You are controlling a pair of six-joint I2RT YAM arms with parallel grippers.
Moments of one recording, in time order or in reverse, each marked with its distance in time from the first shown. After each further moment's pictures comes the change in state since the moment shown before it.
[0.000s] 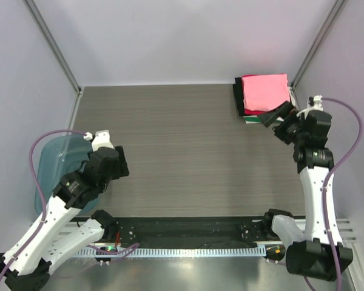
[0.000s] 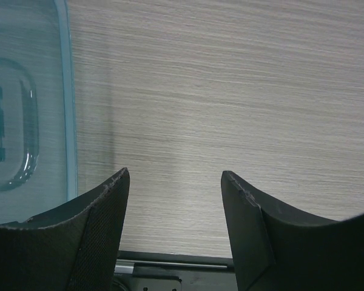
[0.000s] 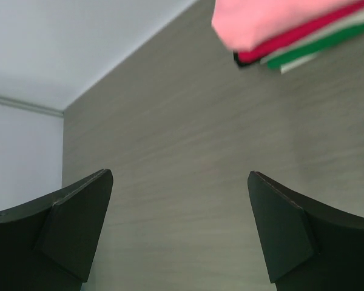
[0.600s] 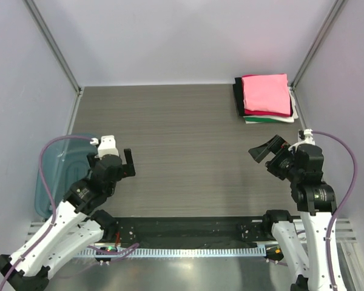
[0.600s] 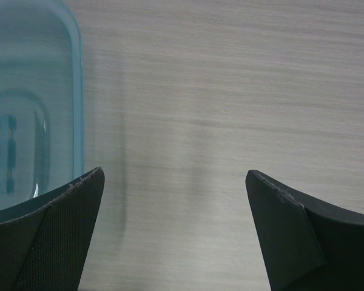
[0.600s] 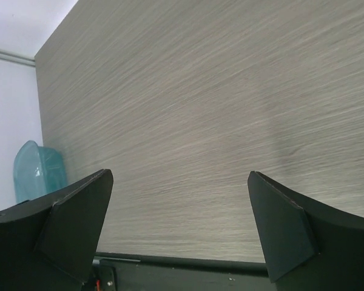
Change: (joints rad) left arm 0.000 -0.072 -0.183 0.200 -0.084 0.100; right arm 0.201 -0.431 -0.206 -0.419 0.129 0.080
